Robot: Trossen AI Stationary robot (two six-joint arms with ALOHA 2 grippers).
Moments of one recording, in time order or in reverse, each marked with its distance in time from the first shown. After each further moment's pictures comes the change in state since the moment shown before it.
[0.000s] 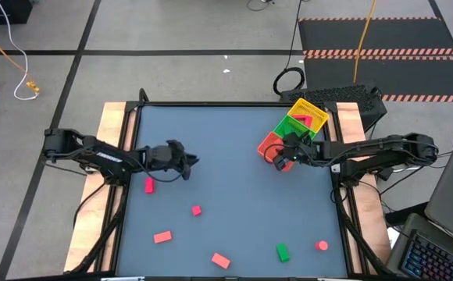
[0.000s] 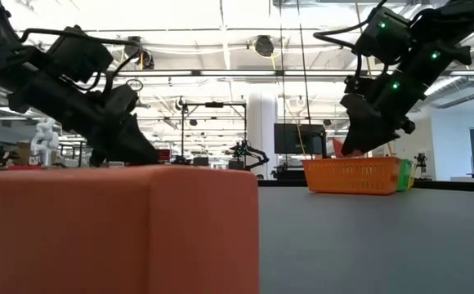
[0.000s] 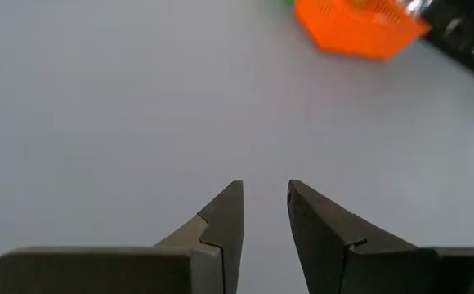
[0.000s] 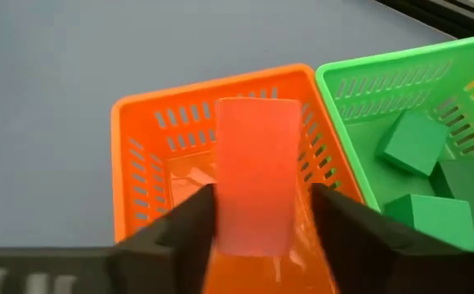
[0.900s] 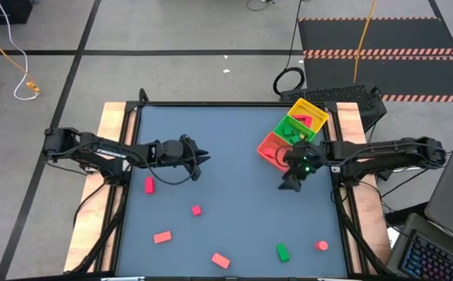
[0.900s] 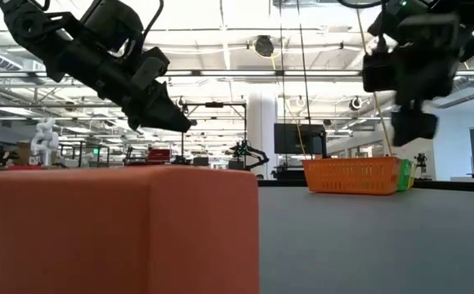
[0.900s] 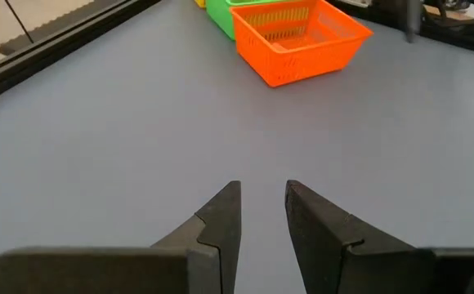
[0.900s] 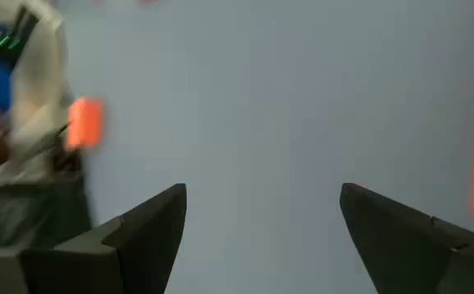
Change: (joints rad) left arm -0.025 0.000 0.270 -0.252 0.001 0.292; right arm 0.039 -0.171 0.001 -0.103 -0.873 0.047
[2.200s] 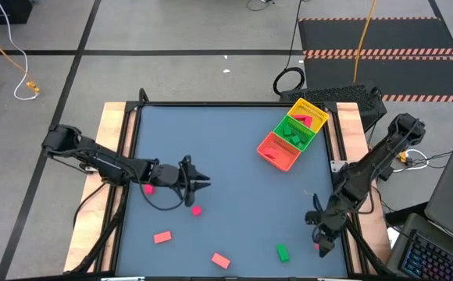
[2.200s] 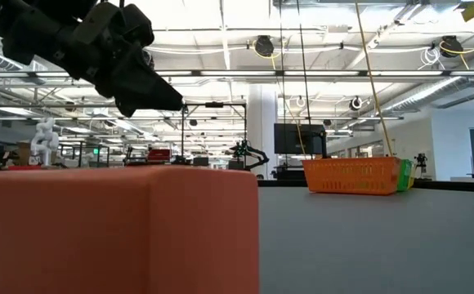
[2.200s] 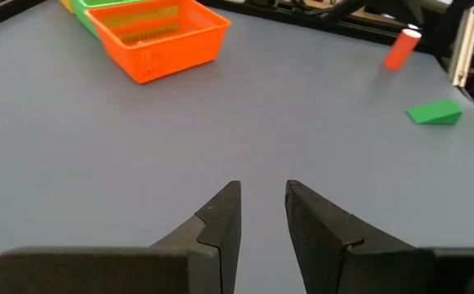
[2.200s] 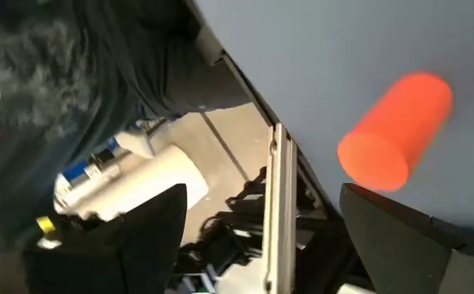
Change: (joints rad) left arm -0.321 0.001 0.000 0.047 -0.074 -0.055; right arm 0.923 0.083 0.000 0.220 -0.075 1.060
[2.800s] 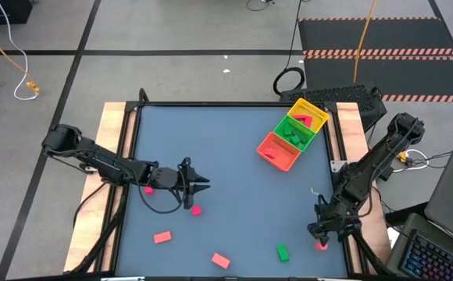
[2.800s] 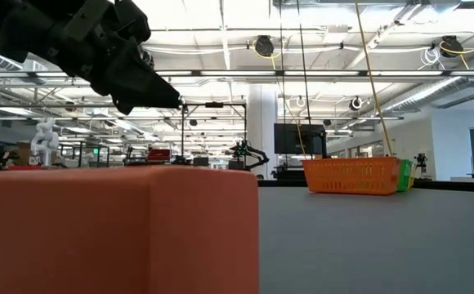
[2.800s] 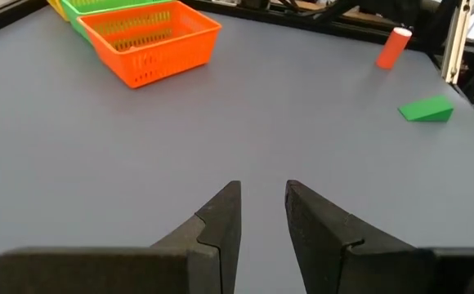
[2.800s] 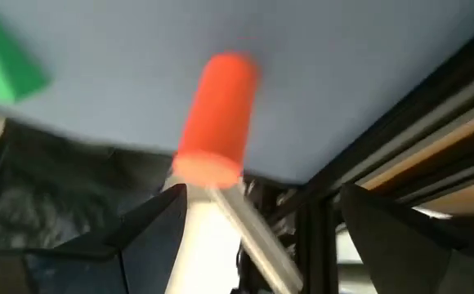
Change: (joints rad) left arm -0.040 0.000 0.000 0.003 -0.032 0.010; right arm 0.022 0.000 0.000 -0.243 -0.034 0.587
